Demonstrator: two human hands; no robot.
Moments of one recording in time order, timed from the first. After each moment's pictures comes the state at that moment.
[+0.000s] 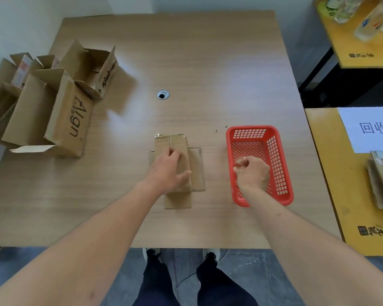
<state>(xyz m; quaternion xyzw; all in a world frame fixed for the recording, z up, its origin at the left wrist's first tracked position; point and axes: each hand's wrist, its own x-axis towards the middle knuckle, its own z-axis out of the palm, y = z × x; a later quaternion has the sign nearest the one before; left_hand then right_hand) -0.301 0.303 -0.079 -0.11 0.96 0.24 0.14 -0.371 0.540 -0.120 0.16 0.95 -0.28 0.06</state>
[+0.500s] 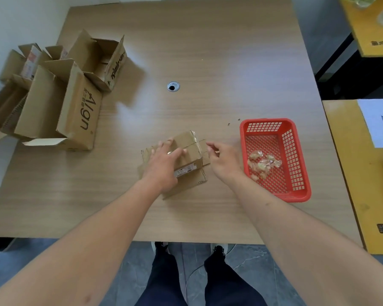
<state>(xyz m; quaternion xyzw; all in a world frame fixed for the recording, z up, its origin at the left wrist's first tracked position) -0.284 0.267 -0.088 -0.12 0.96 0.18 0.19 -0.363 0.445 -0.114 -0.04 0.87 -0.45 0.19</state>
